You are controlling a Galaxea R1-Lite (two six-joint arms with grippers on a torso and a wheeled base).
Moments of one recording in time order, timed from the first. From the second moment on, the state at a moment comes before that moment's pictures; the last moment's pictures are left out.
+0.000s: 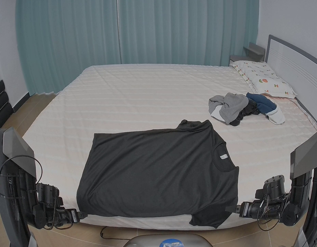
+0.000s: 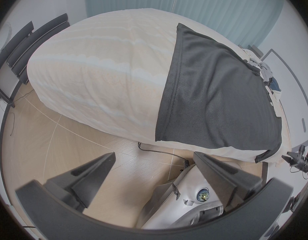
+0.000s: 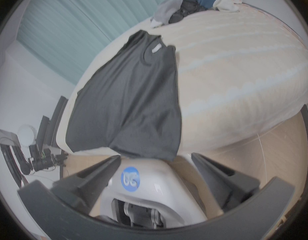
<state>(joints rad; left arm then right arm) 0.06 2.36 -0.02 -1.30 -0.09 -0.24 0.27 2.23 -0.02 -1.37 0.15 0.53</state>
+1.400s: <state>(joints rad) 0.15 2.24 -0.04 -1.33 -0.34 -0.35 0.11 2.43 -0.16 -1.55 0.18 0.63</state>
